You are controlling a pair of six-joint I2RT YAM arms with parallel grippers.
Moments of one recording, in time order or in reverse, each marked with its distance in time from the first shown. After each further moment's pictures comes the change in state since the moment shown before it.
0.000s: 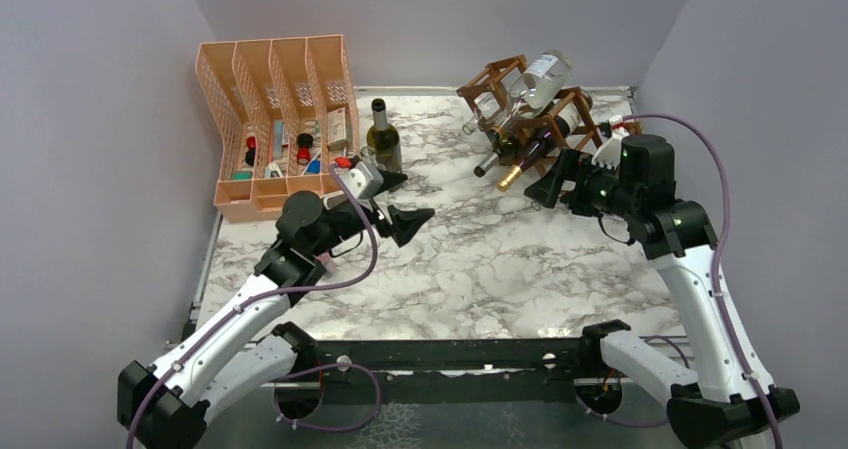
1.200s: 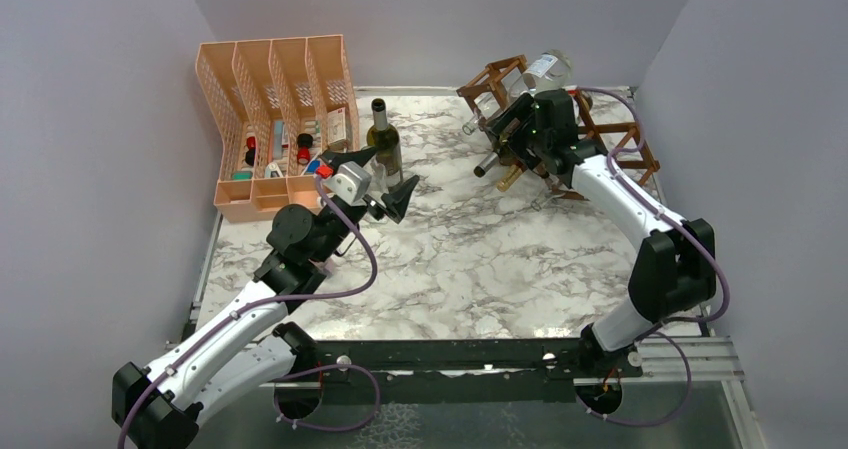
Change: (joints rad) left arm -0.089 -0.023 -0.008 0.163 -0.381 0.203; right arm 0.134 0.639 0.091 0.596 0.368 0.514
